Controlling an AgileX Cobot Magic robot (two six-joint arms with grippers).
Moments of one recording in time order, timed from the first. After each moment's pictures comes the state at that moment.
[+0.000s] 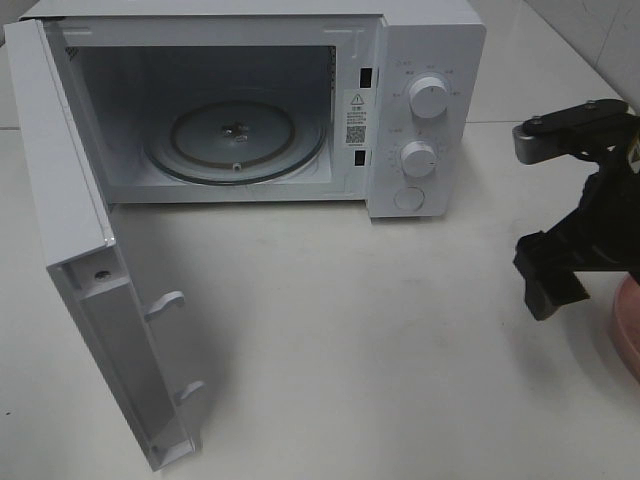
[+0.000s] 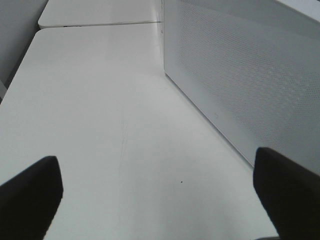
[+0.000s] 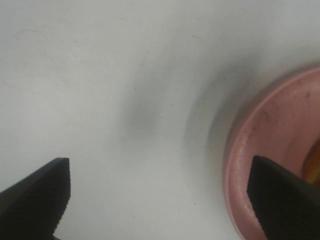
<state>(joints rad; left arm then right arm) 0.09 -0.01 -0.50 -0.16 1.05 0.16 0.35 1.43 -0.84 -0.19 0.84 0.20</state>
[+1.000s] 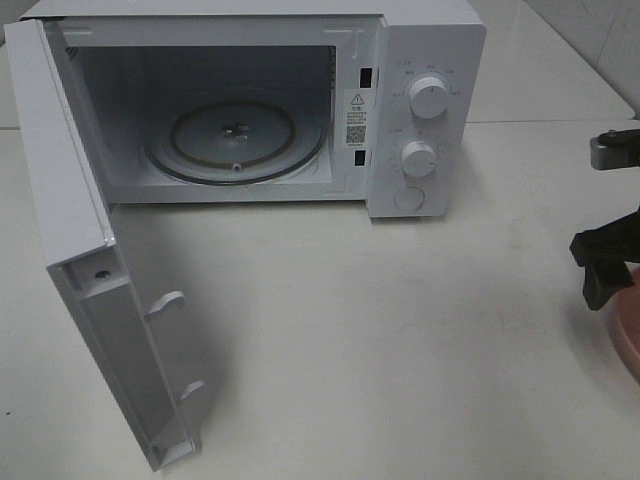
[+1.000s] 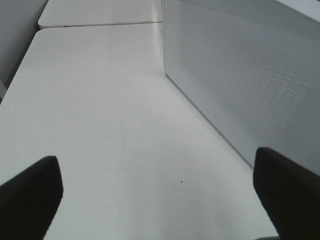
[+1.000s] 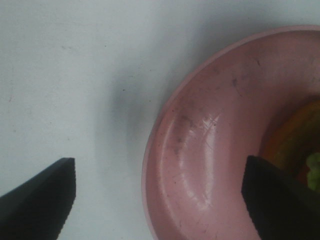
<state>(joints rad) 0.09 -0.01 -0.50 -0.16 1.05 0.16 0.03 1.59 -0.84 -0.18 0.70 0.14</state>
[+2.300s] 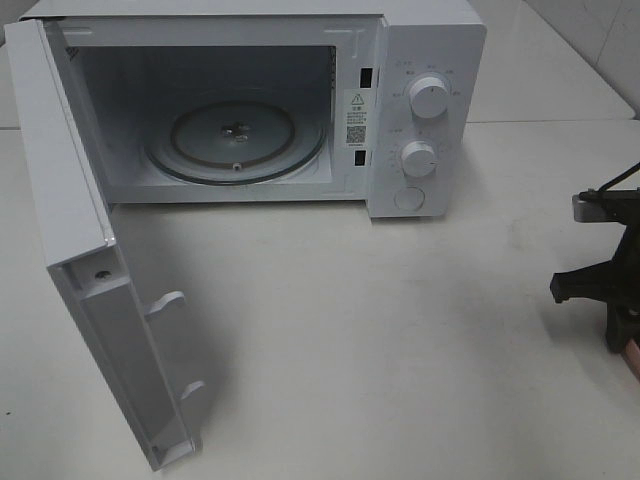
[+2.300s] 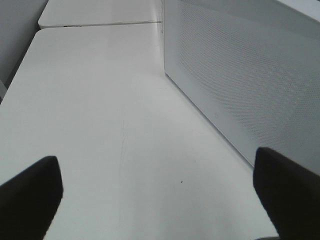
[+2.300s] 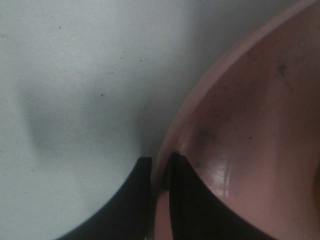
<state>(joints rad) 0.09 -0.01 -0.50 -0.16 1.05 0.16 -0.01 1.81 -0.84 -0.13 0.62 0.18</state>
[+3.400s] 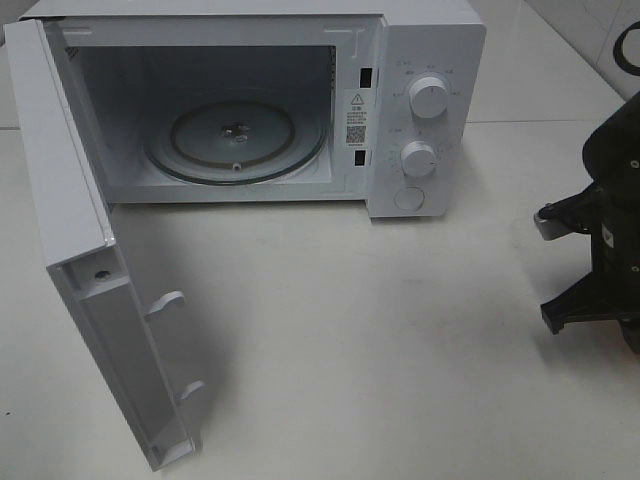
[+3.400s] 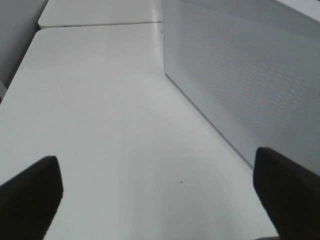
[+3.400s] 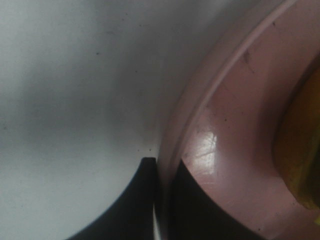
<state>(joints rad) 0.09 -0.01 -0.50 -0.16 1.05 0.16 0.24 1.79 -0.84 -0.50 0.83 0.49</state>
